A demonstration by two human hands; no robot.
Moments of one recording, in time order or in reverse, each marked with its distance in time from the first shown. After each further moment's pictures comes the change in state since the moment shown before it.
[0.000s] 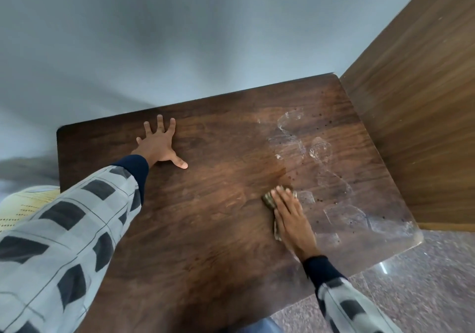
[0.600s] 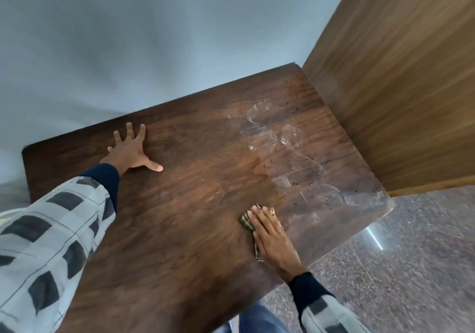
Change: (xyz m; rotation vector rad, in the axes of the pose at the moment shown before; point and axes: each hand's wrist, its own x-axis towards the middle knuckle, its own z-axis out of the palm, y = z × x) left_hand -0.001 0.001 0.002 0.049 0.027 -0.038; right_hand -0.074 -0.026 0.021 0.108 0.072 0.007
